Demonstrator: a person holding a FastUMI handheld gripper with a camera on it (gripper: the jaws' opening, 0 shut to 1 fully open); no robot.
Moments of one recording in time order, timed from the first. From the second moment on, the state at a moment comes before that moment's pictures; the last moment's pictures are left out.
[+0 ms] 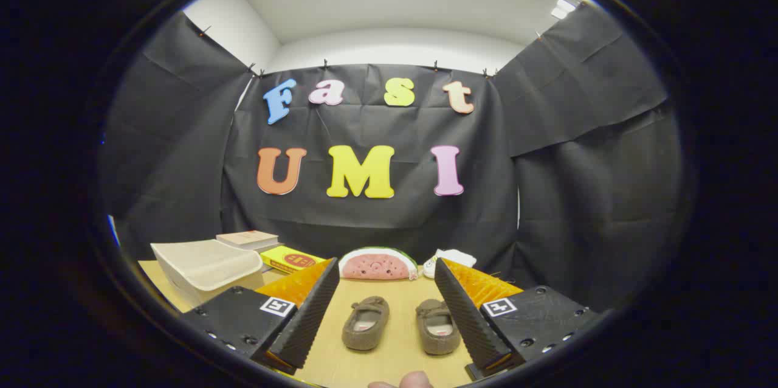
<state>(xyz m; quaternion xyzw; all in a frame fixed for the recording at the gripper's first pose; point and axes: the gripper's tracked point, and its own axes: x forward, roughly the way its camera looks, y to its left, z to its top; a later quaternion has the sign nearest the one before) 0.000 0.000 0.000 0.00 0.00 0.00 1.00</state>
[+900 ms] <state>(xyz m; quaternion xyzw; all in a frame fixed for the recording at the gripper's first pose) 0.013 0.011 -0.010 0.00 0.02 0.01 1.00</state>
